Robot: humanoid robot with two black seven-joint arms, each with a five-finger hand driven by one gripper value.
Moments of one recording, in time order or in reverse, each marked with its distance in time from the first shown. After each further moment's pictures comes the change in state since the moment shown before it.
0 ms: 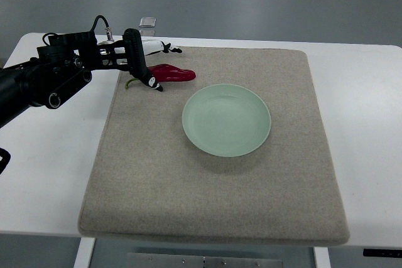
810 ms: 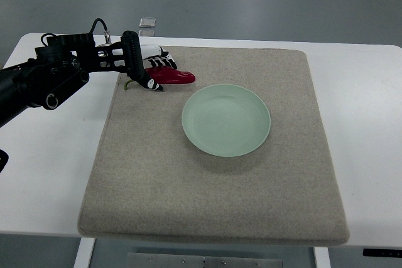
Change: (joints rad) left arm 0.006 0.007 0.001 0.002 -0.004 -0.045 0.002; right arm 0.000 0.000 0.000 0.000 0.000 0.000 0.000
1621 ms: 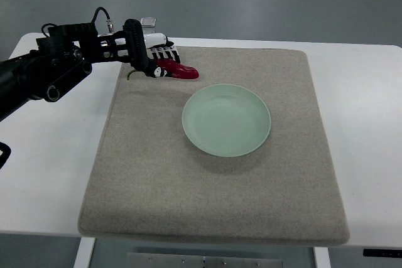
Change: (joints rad) left arm -0.037 -0.003 -0.025 -0.056 -0.021 0.016 0.000; right arm 0.000 0.000 0.000 0.000 0.000 0.000 0.000
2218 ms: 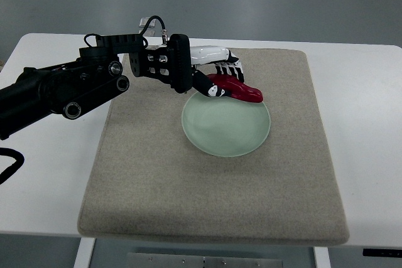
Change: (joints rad) left arm 0.022 -0.014 0.002 -0.339 -0.023 0.035 -0.002; right arm 0.000 0.000 0.000 0.000 0.000 0.000 0.000
